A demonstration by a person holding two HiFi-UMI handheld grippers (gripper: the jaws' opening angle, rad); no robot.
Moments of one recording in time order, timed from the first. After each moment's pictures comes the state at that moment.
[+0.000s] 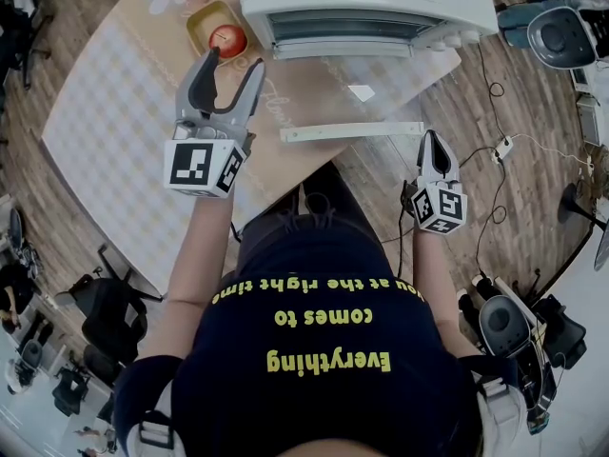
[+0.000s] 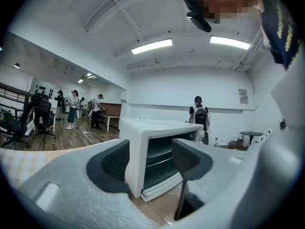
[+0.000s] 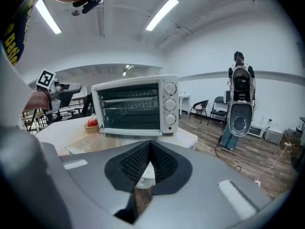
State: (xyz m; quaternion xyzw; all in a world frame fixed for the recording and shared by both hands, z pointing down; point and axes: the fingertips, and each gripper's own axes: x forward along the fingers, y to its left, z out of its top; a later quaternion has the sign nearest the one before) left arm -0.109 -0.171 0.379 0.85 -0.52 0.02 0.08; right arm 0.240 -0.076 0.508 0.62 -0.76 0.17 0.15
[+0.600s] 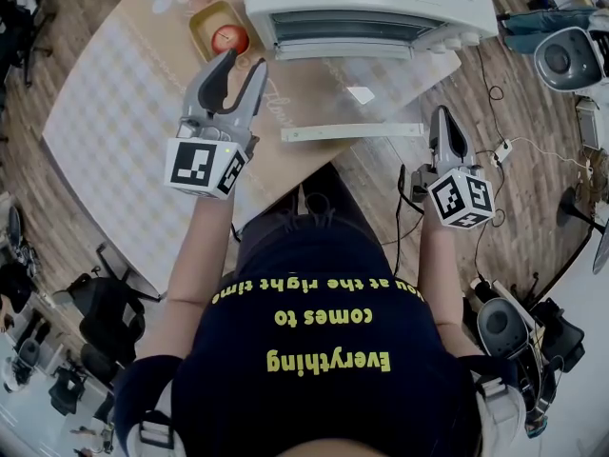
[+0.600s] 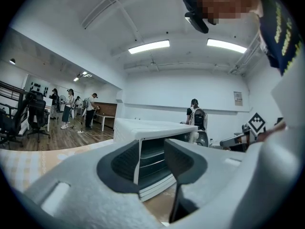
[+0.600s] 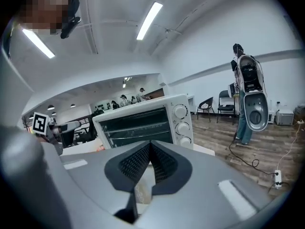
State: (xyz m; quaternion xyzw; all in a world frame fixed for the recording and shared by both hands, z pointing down) left arm -0.099 -0.164 0.374 0.86 -0.50 0.01 0.08; right arm 0.212 -0.126 0.421 0.59 -0.77 0.21 0.07
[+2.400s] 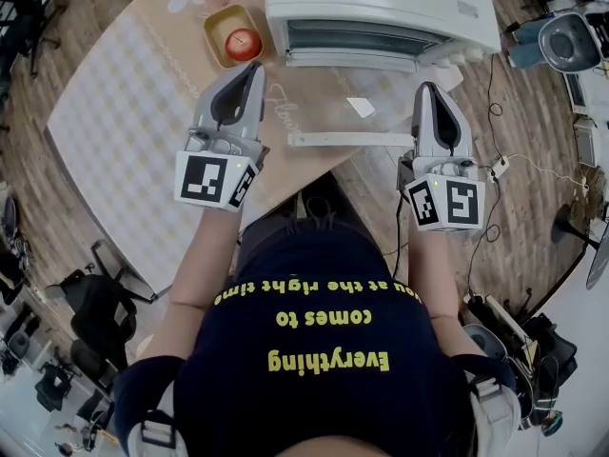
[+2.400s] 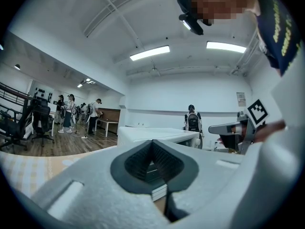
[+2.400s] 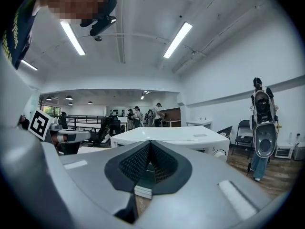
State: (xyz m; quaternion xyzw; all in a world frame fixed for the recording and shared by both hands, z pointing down) left arm -0.105 -0.149 0.348 0.85 -0.52 -0.01 0.06; right arm 0.115 -0.155 0.324 0.54 -0.84 0.05 0.05
